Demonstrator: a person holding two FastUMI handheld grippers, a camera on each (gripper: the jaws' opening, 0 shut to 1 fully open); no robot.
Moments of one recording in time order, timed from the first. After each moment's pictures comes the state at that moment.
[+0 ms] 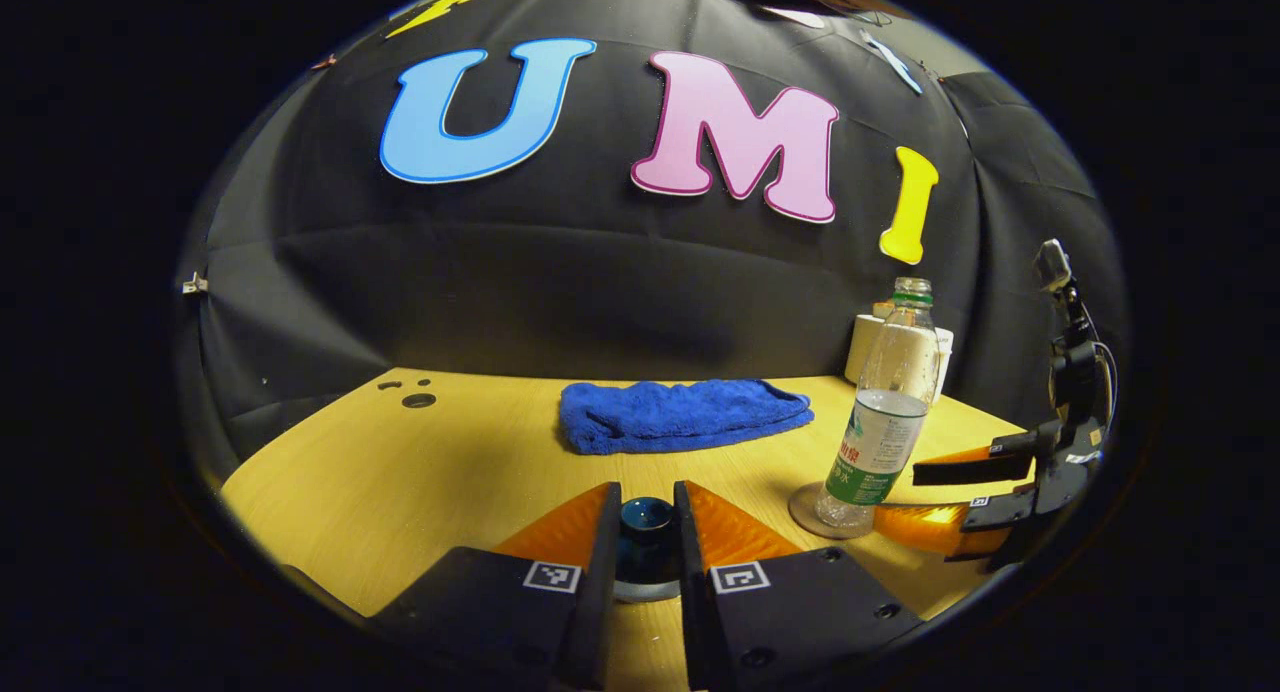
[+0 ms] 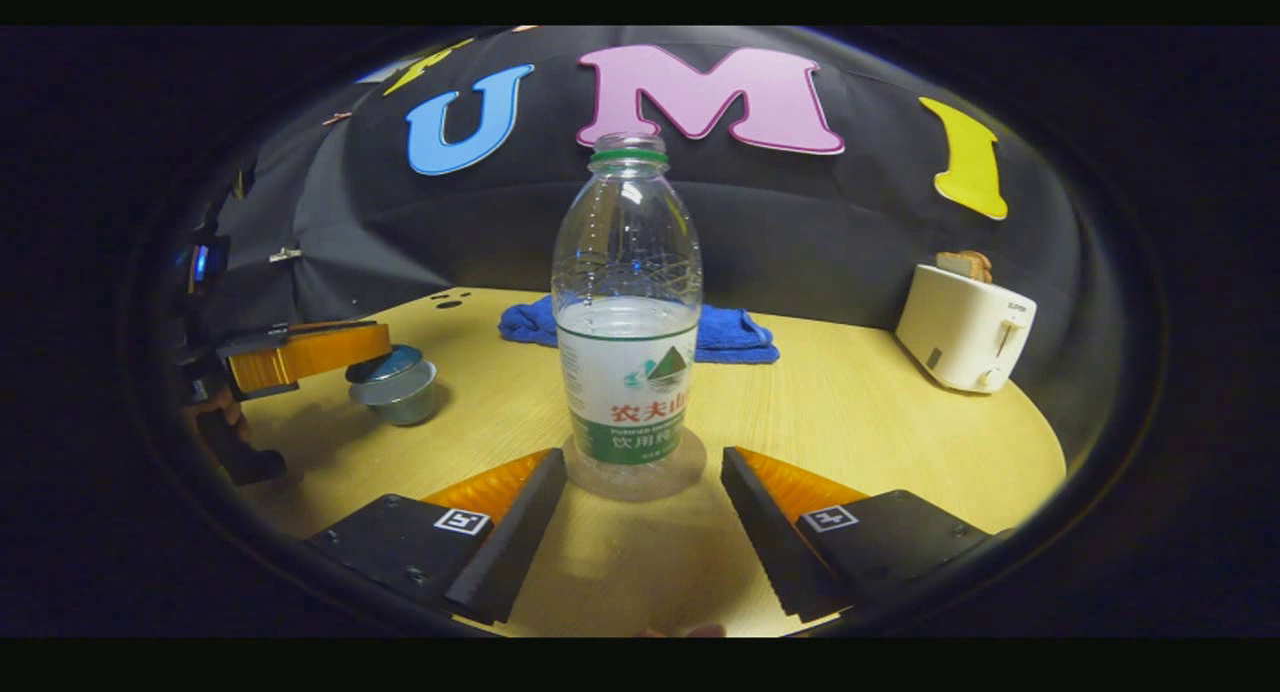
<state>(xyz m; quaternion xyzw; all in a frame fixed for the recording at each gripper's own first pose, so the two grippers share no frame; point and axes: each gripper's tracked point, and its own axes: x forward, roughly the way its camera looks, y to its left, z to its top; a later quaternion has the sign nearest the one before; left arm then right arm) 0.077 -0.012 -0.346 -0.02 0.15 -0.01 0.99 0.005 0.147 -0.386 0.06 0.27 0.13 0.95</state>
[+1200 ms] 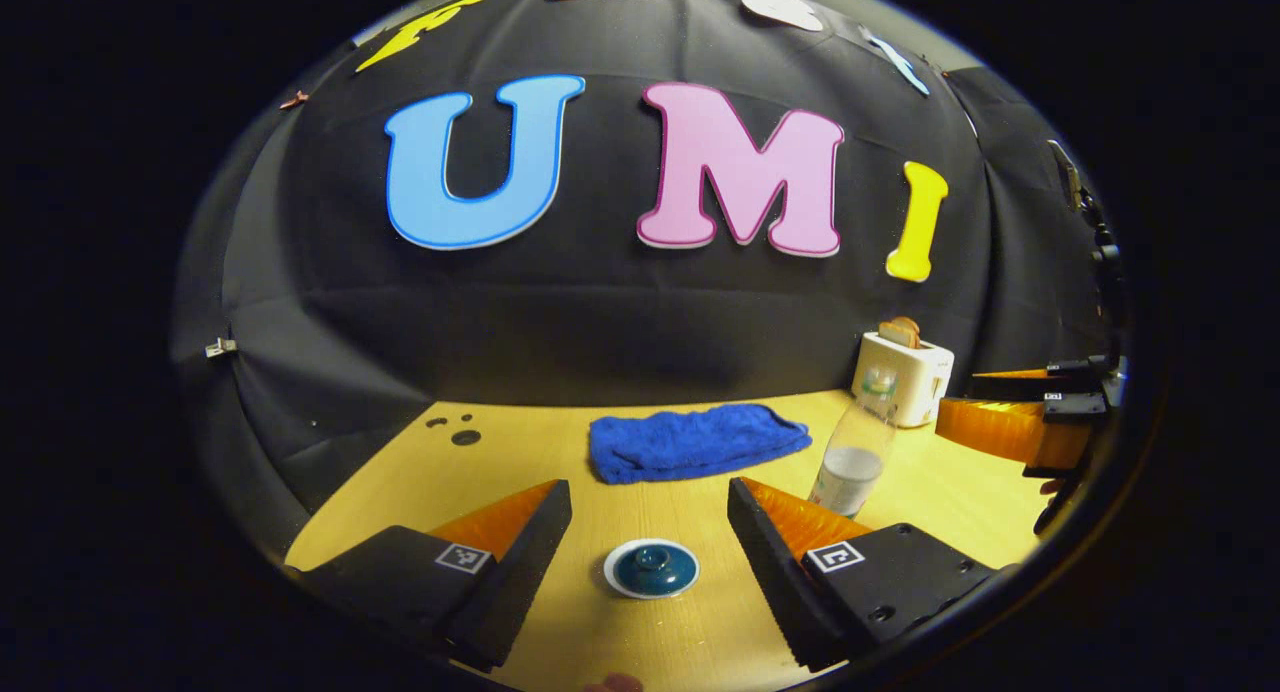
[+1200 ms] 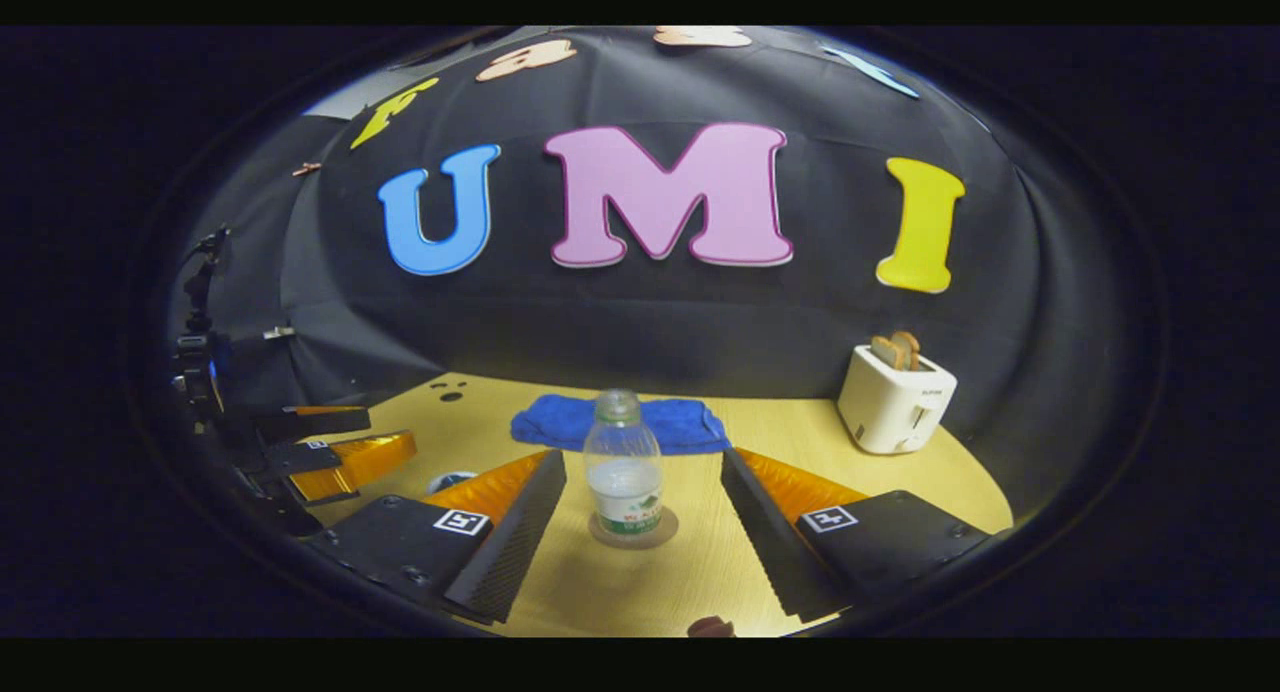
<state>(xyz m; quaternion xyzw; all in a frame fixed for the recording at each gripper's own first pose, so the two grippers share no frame) 0.048 -0.012 -0.217 0.00 0.16 0.02 0.99 0.010 0.110 -0.188 0.09 0.18 0.09 0.98</state>
